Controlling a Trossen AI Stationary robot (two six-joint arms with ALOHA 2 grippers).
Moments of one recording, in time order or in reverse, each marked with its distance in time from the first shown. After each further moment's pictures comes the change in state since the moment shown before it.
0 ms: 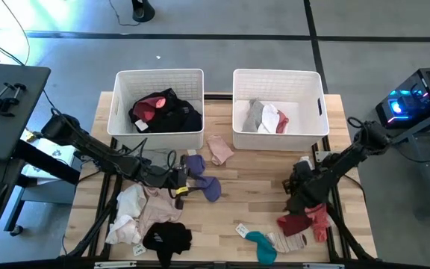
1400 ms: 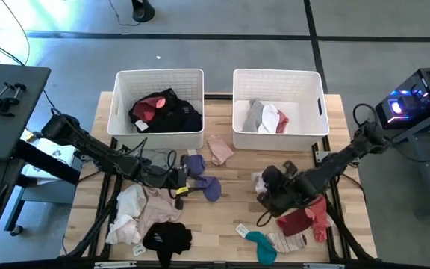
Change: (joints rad) left arm -0.001 0.000 0.000 -0.001 0.002 -0.011; right arm -0.114 0.026 0.424 0.214 0.329 -0.789
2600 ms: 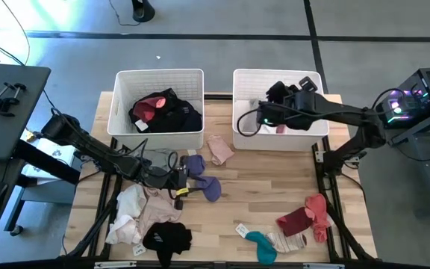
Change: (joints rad) left arm -0.003 0.000 0.000 -0.036 0.000 -0.016; right arm -0.721 0.000 0.546 -0.526 0.480 -0.659
